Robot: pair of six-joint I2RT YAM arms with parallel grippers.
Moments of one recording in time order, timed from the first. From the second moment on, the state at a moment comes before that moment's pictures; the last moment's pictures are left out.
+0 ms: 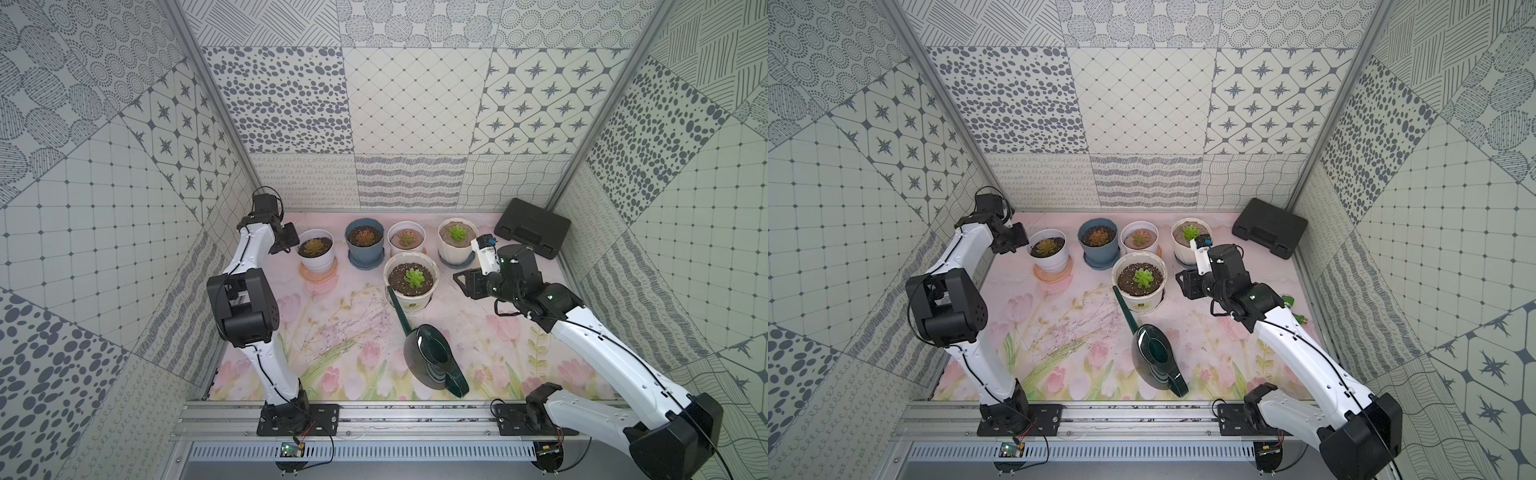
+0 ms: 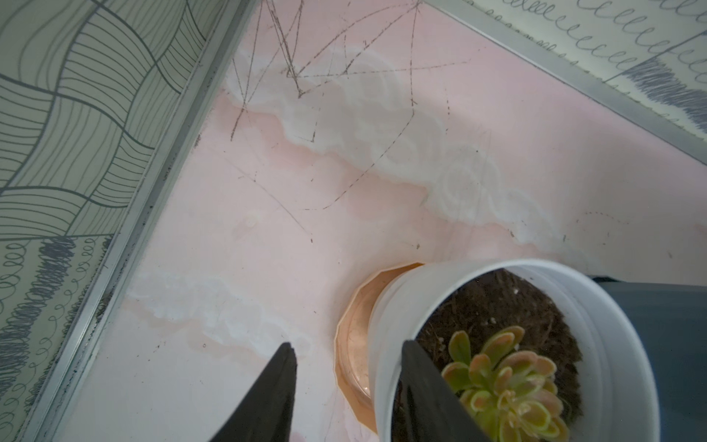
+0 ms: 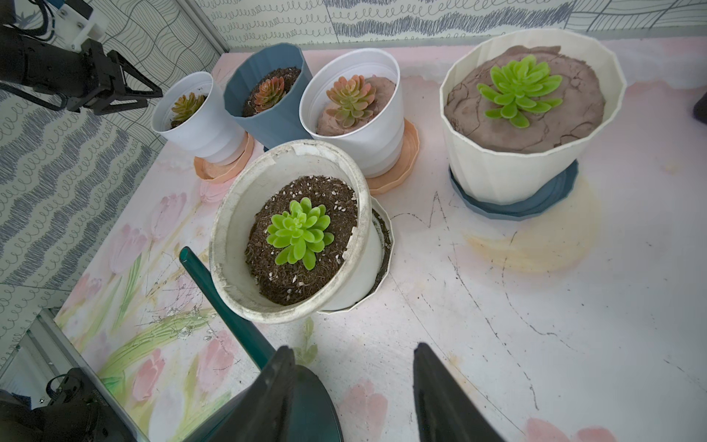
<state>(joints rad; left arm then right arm) 0.26 1.95 1.70 -0.77 0.04 -0.19 0.51 1.09 0.99 -0.52 -0.13 0.28</state>
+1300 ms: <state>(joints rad) 0.10 1.80 1.49 -0.86 -0.03 -0.05 0.51 1.04 0.97 -0.52 -0.19 0.30</state>
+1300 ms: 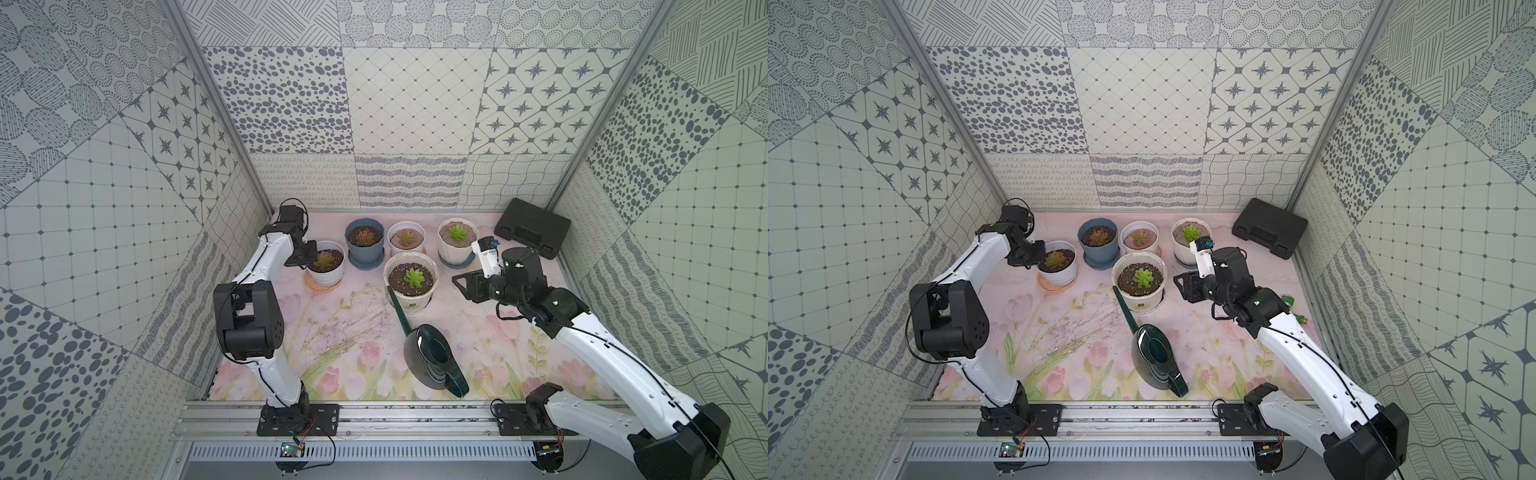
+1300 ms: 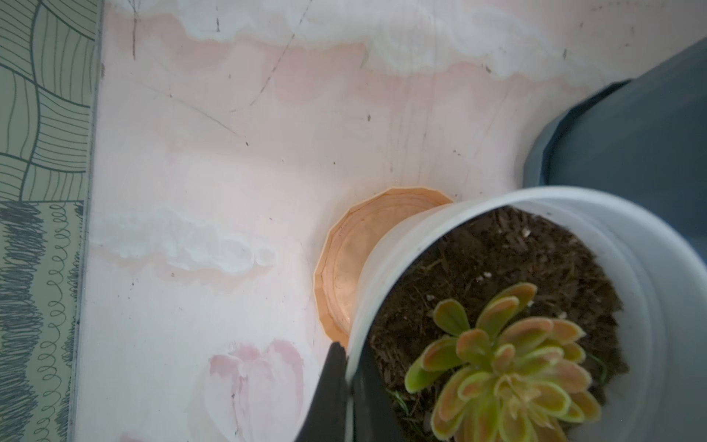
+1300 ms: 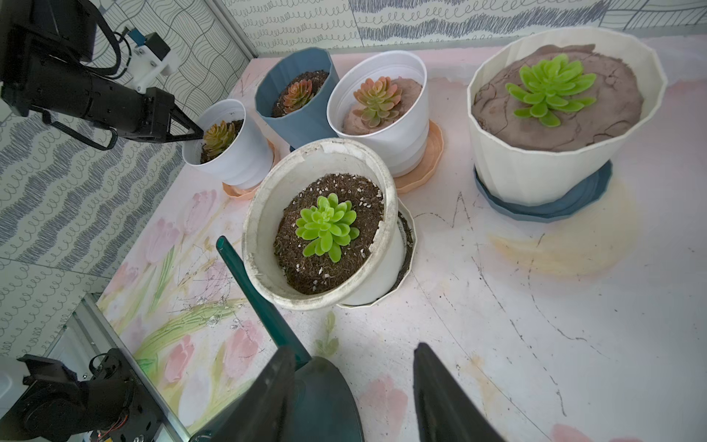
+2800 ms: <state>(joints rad) -0.36 1.70 1.38 -0.94 0.03 -0.32 0.51 1.02 0.96 -0.51 -0.16 0.30</state>
